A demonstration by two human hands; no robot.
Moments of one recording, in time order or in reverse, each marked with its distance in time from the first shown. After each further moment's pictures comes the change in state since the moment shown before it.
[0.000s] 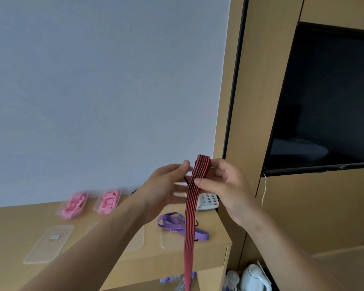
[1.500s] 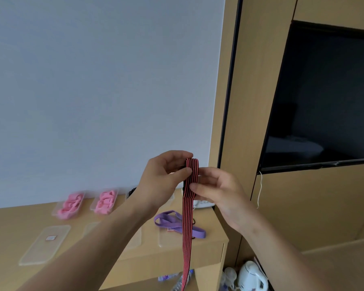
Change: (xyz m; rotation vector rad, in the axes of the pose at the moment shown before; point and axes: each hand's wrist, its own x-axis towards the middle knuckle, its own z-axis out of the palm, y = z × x) left_hand -0.005 0.010 0.017 0.162 0.177 0.395; right_hand -0.011 0.008 -0.003 0.112 -0.058 0.126
